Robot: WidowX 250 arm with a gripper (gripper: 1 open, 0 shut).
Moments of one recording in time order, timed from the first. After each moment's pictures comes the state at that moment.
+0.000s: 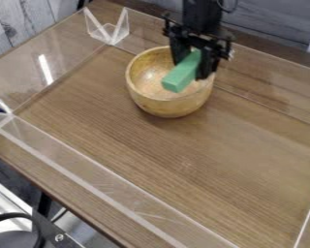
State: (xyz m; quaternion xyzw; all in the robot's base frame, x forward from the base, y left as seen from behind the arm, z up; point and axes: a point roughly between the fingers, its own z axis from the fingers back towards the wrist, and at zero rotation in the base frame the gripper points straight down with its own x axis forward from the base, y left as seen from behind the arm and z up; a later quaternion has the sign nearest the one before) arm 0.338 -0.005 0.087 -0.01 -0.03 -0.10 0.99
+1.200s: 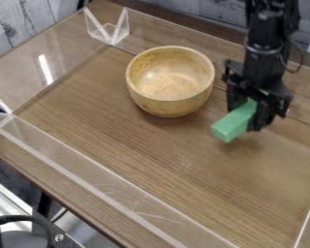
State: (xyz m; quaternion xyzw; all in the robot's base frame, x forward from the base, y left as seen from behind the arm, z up) arm 0.332 -0.078 0.042 -0.03 -0.01 -0.19 0.98
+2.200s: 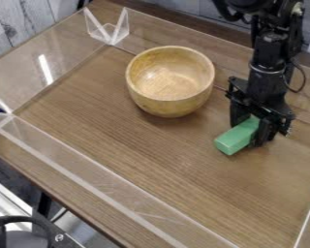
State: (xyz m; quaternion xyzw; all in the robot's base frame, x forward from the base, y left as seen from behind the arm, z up) arm 0.331 -0.084 0.022 -0.03 0.00 -0.19 0.98
